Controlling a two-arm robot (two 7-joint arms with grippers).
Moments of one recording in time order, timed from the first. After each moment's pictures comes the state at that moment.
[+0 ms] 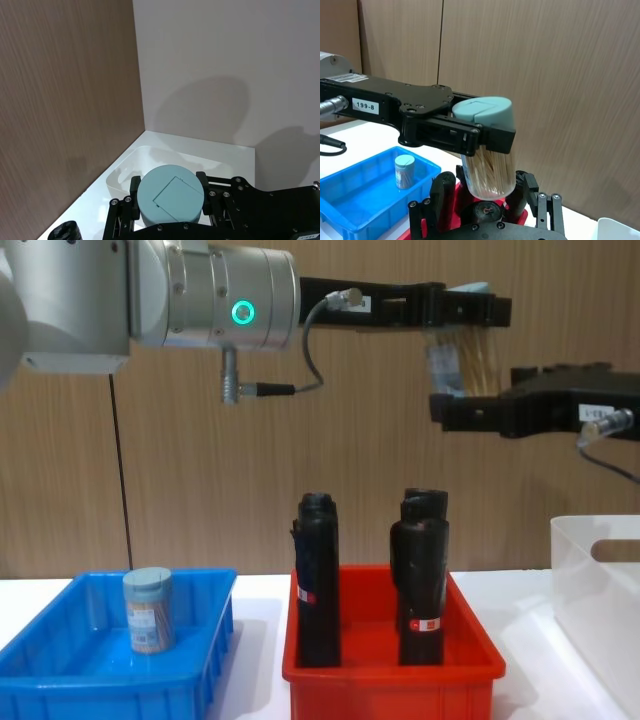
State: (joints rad) left arm -0.79 0.16 0.40 -1.23 -0.37 0.34 -0.79; right arm 0.24 0.25 -0.26 -1.75 0.11 0.24 0.29
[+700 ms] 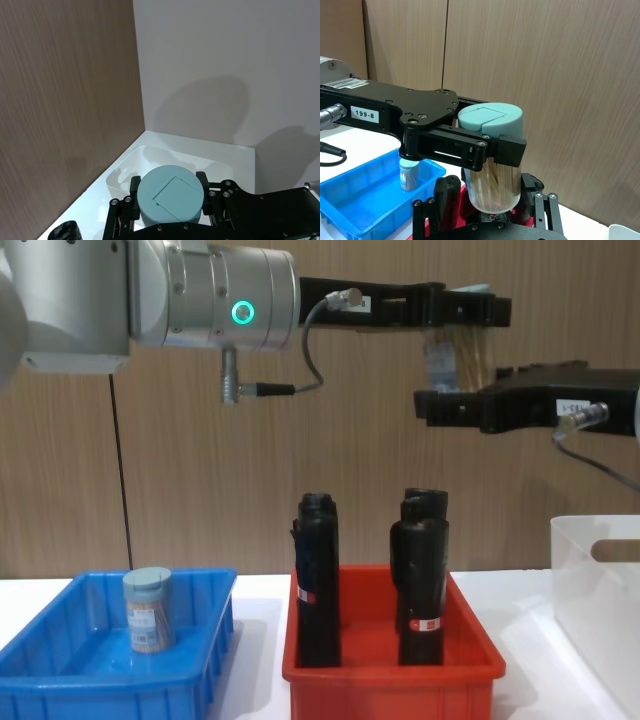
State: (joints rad) left arm -0.79 0.16 0.40 -1.23 -0.37 0.34 -0.79; right arm 0.28 0.23 -0.27 -1.71 0.11 0.26 0.32
